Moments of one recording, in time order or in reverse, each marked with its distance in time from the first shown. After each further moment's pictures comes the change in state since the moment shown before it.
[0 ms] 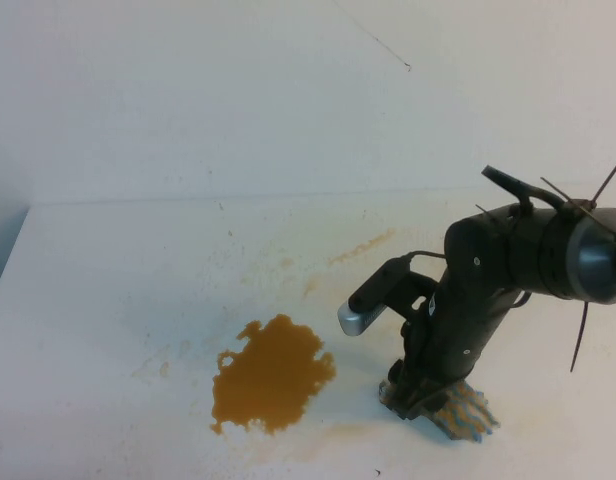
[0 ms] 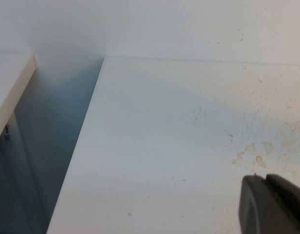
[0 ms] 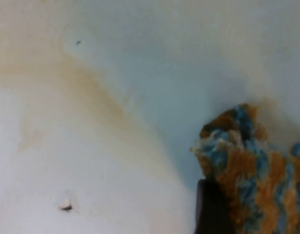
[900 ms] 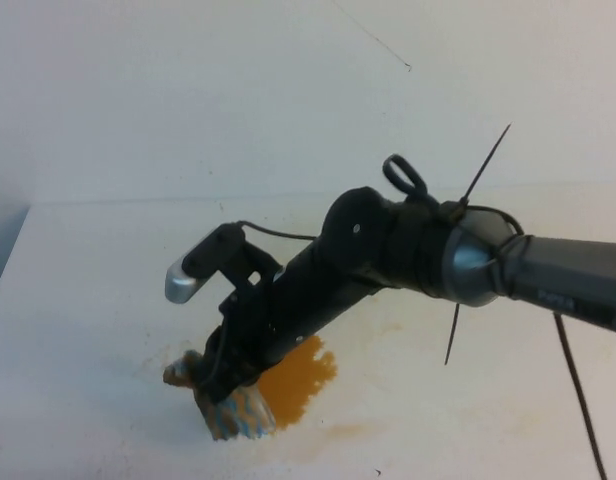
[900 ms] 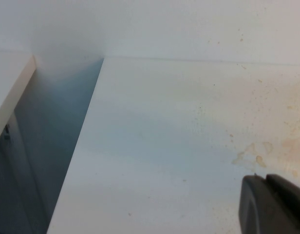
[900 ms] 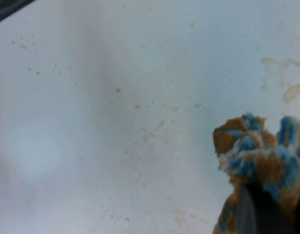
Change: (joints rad) right arm 0.179 0.139 -0.334 0.644 -0.060 -0.440; left arm 0.000 0.000 0.000 0.000 0.000 0.000
